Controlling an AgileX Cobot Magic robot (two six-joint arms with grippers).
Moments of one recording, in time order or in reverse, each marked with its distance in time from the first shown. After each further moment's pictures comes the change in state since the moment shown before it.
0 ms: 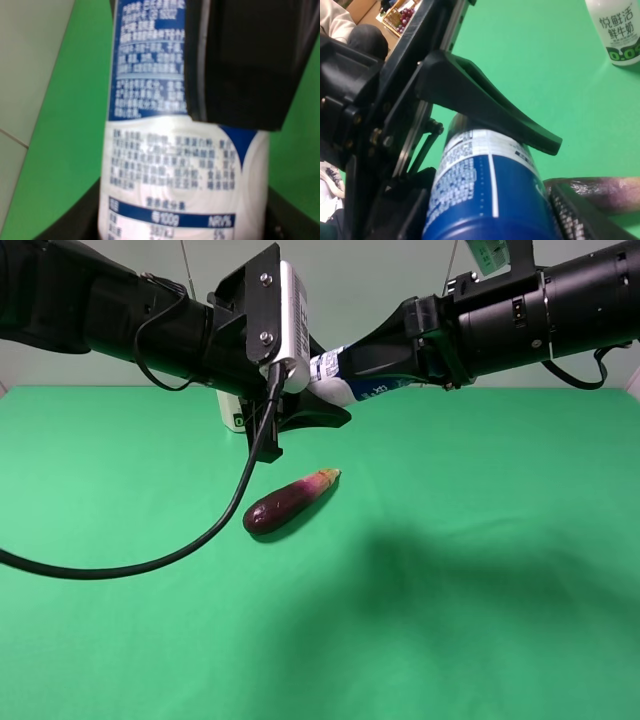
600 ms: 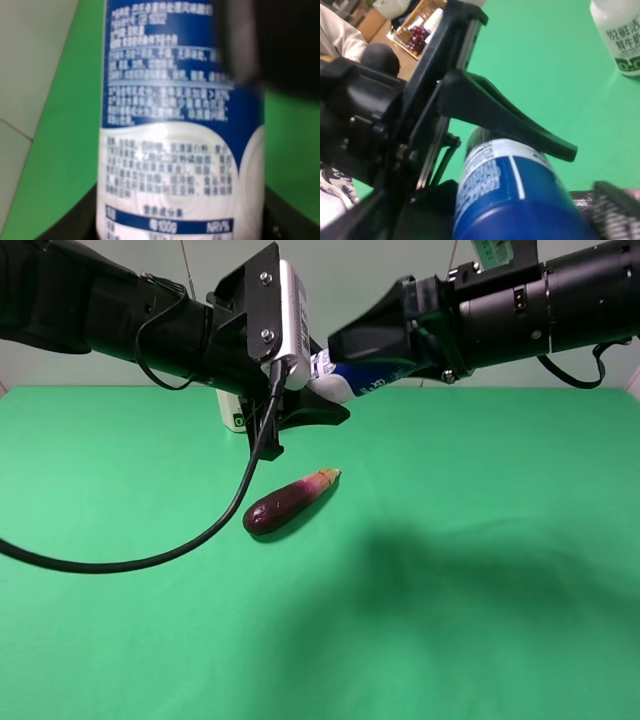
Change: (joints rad) left arm 0.000 0.002 0.000 -0.010 -0.016 -0.004; right arm 0.000 -0.003 0.000 0.059 -0.002 0.010
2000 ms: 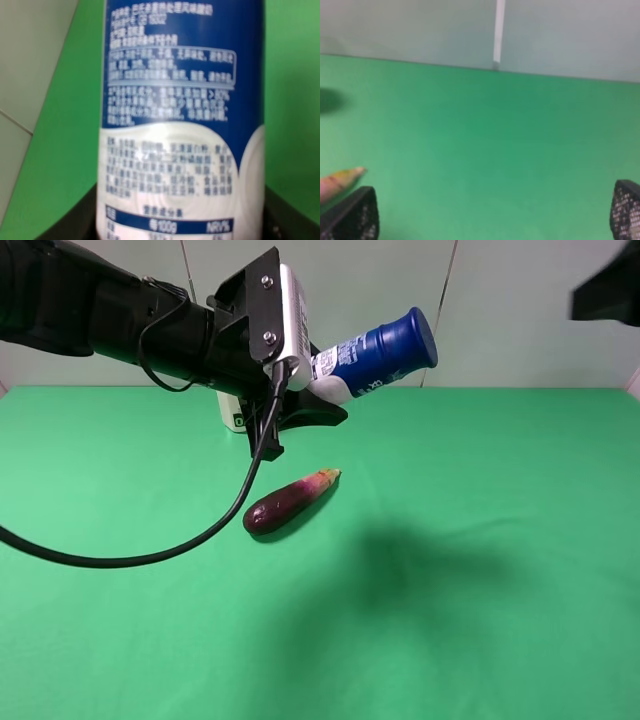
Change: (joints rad) left arm 0.000 0.007 0.000 -0.003 -0.005 -0.003; right arm 0.000 -0.535 0.000 -1.562 -0.050 1.309
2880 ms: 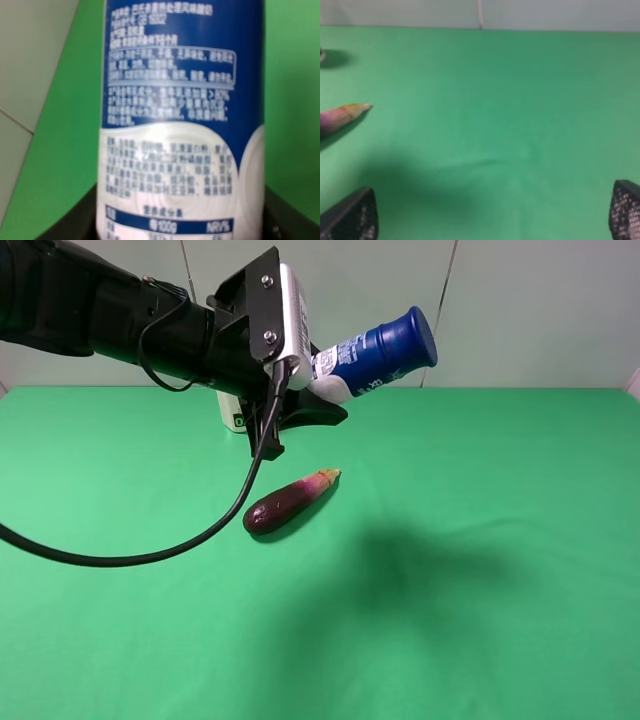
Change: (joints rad) left arm 0.000 0.001 0.000 -0.007 -0.003 0.000; right arm 0.000 -0.671 0.273 0.085 0.309 -0.063
